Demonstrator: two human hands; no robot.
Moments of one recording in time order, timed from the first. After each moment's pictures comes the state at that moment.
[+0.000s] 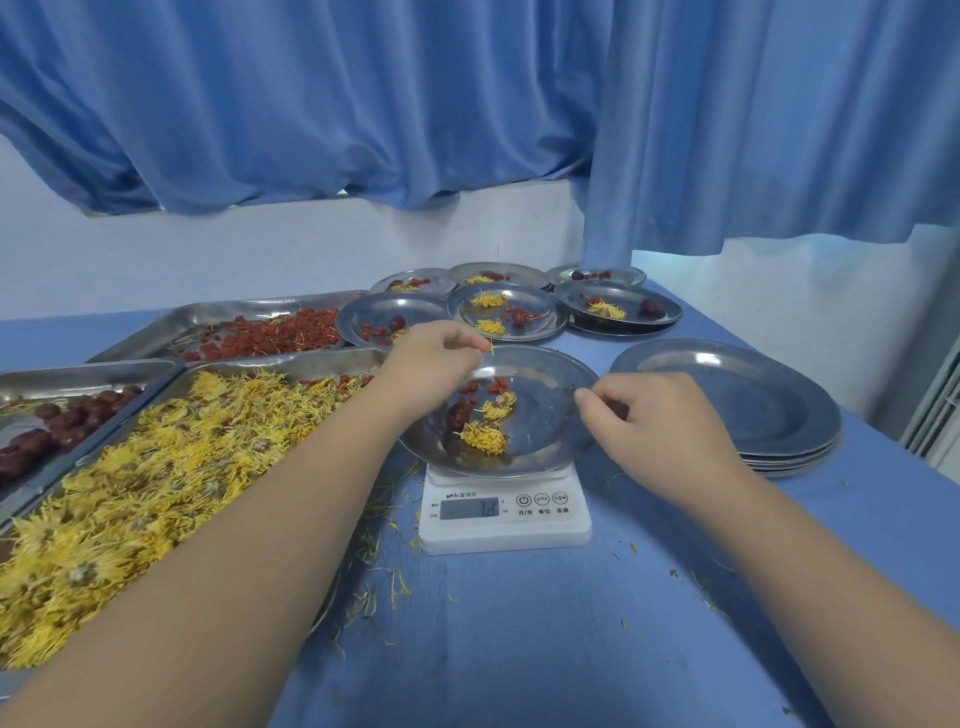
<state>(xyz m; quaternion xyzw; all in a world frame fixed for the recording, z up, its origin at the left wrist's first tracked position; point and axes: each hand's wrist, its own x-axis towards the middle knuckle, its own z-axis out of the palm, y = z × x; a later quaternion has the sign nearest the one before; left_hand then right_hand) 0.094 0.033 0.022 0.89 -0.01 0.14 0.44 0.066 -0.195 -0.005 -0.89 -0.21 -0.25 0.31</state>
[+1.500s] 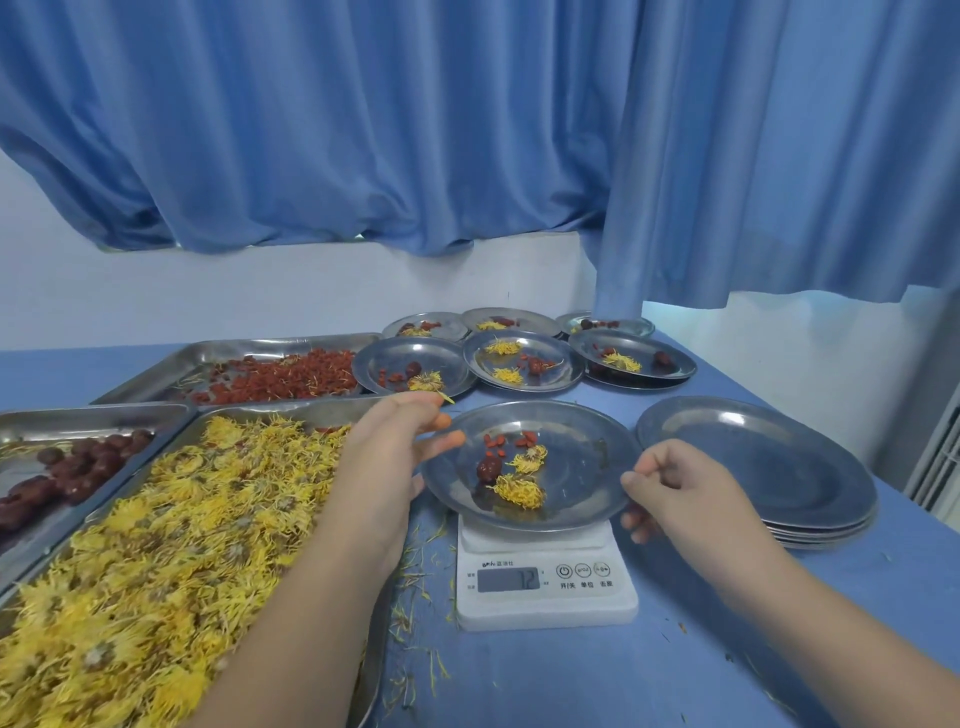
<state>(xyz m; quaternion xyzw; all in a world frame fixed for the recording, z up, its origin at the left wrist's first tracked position) 0.023 0.053 0.024 0.62 0.07 0.18 0.76 0.066 -0.184 -0.017 -0.80 -0.04 -0.06 0.59</state>
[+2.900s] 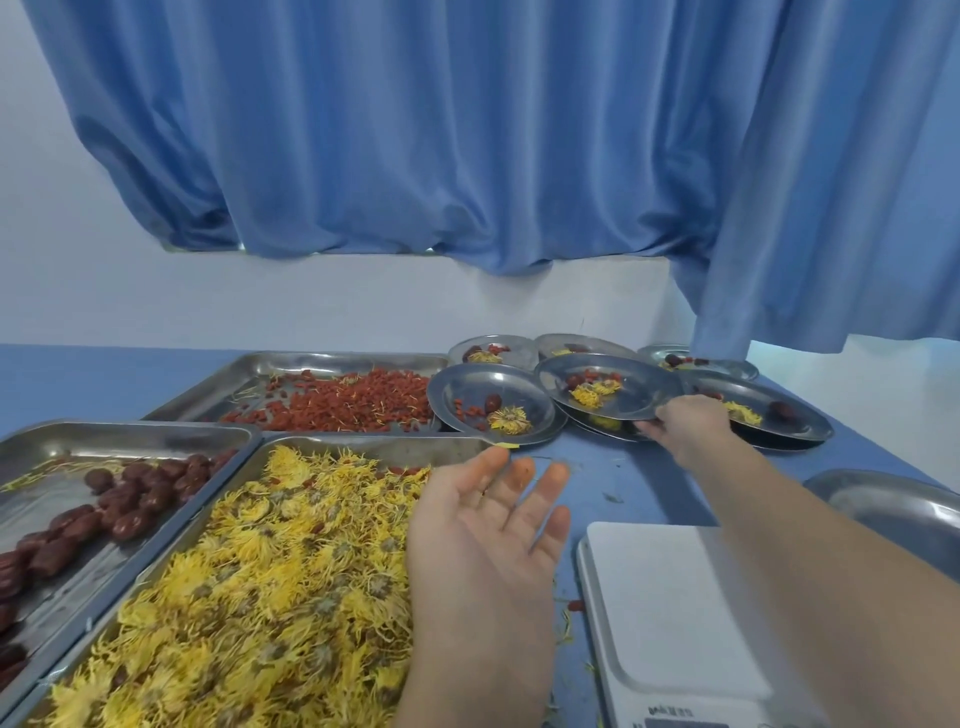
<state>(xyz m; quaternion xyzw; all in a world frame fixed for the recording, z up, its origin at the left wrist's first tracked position) 0.025 0.080 0.039 0.24 0.15 0.12 0.95 0.300 -0.072 0.000 -0.77 0.14 -0.06 0.62</state>
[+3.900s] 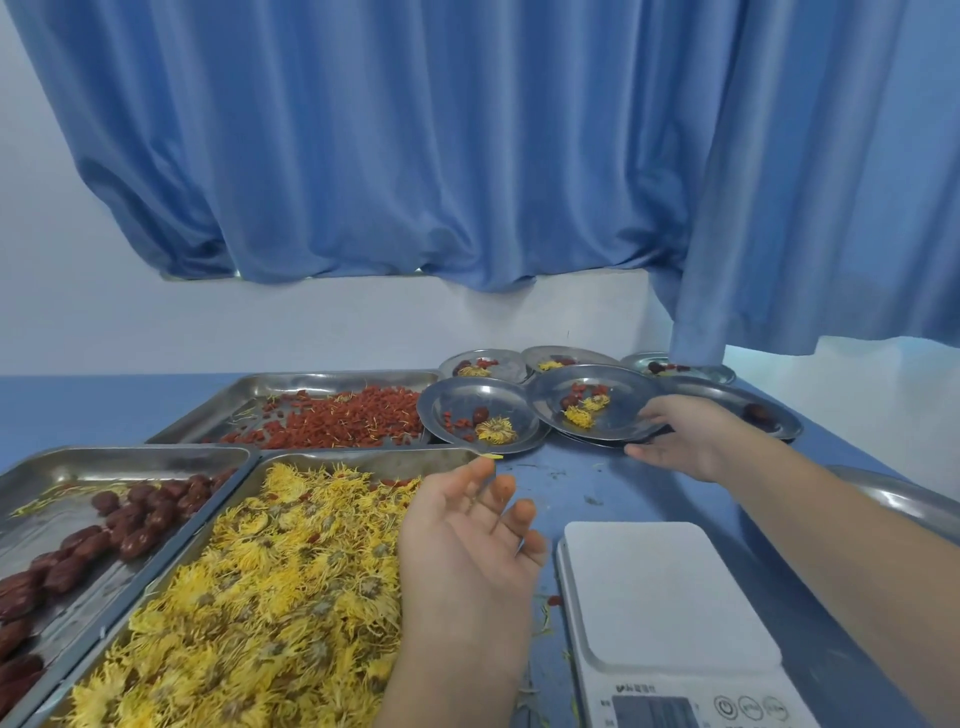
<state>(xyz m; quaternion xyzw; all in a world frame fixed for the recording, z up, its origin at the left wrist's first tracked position) 0.023 0.073 0.034 0.27 0.13 0.11 0.95 0.258 -0.098 0.023 -0.67 0.08 0.10 0.74</state>
